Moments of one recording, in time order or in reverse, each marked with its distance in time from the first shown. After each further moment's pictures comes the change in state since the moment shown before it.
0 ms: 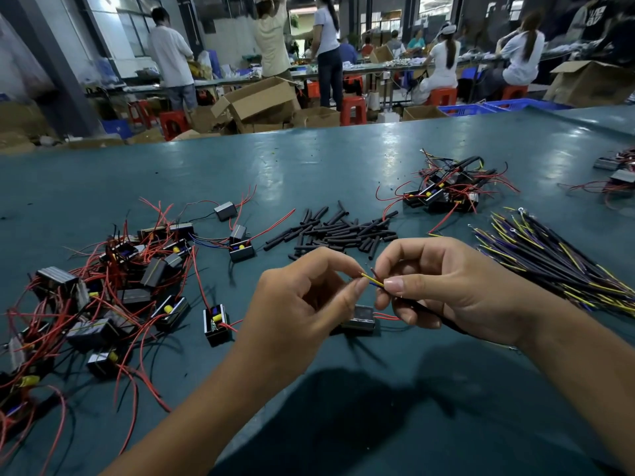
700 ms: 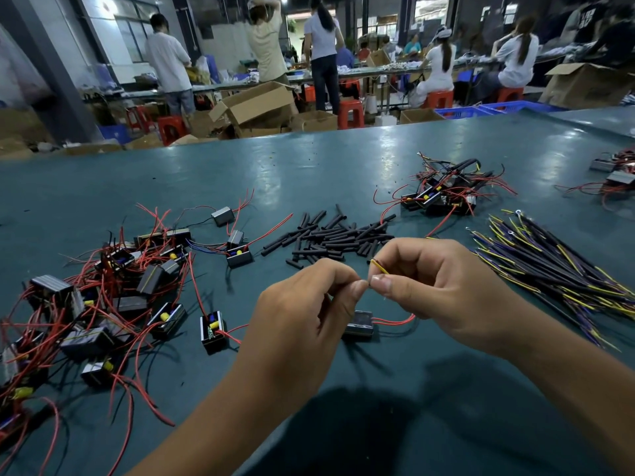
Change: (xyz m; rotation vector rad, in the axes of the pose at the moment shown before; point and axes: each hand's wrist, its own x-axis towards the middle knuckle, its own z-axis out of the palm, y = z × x) left_hand -0.001 0.008 0.006 0.468 0.103 0.224; right_hand -0.001 -0.005 0.018 -0.400 0.154 -0.217
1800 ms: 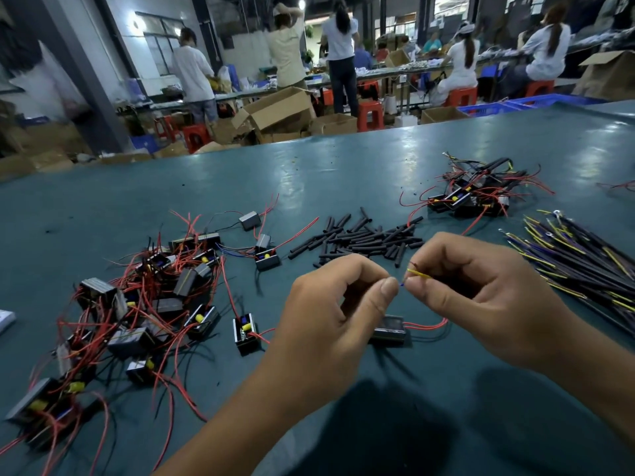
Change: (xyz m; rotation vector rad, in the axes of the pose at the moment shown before) left_hand 0.007 0.005 -0.015 -0.297 -0.126 -0.177; right_hand -0.003 0.008 0.005 -0.160 0.119 -0.259
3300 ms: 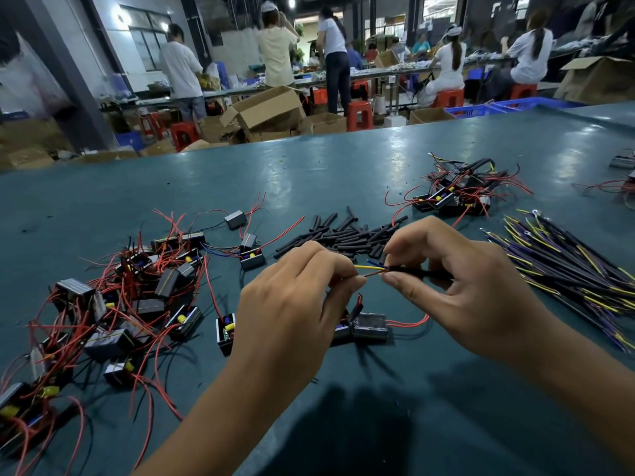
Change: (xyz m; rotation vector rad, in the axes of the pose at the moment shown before) left_hand 0.003 -0.006 -0.003 0.587 0.187 0.263; right_hand 0.002 0.002 -0.005 -0.425 0.110 -0.117
